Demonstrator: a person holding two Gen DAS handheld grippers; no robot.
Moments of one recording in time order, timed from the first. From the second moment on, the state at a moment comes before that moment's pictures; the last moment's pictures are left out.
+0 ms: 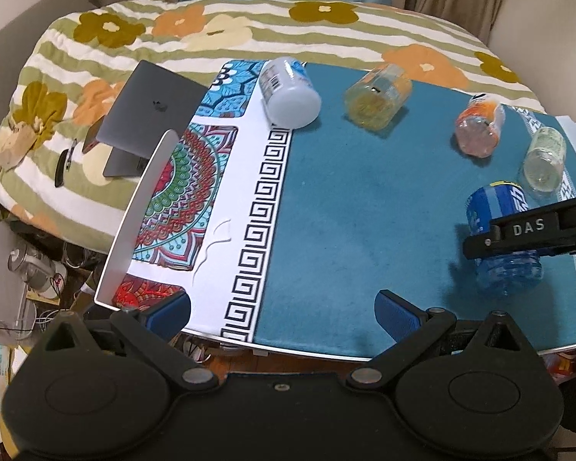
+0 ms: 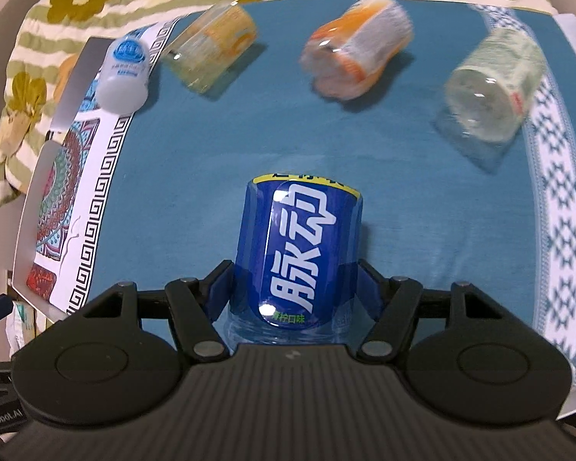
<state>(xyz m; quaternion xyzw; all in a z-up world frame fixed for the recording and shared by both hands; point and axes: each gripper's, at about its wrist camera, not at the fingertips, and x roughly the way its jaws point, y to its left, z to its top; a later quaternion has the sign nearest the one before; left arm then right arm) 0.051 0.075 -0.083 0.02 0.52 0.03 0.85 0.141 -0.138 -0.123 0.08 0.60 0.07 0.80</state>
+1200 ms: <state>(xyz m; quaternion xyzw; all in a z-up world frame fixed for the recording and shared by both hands) 0.062 0.079 -0.051 0.02 0.50 -0.01 0.86 0.126 -0.124 -0.105 0.10 0.58 0.05 0.80</state>
